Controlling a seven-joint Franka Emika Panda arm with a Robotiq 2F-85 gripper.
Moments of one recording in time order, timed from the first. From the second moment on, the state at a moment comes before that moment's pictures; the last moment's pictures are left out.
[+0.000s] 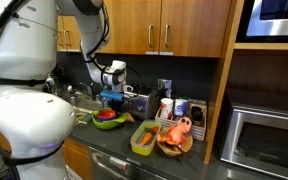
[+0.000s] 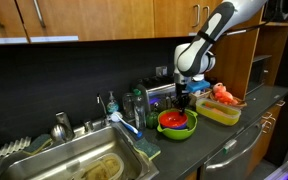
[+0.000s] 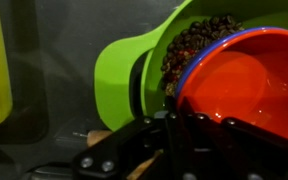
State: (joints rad) arm 0.15 0.23 0.16 -2.35 0.04 2.54 0.06
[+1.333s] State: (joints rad) arm 0.16 -0.02 0.16 -2.55 -0.02 2.68 0.16
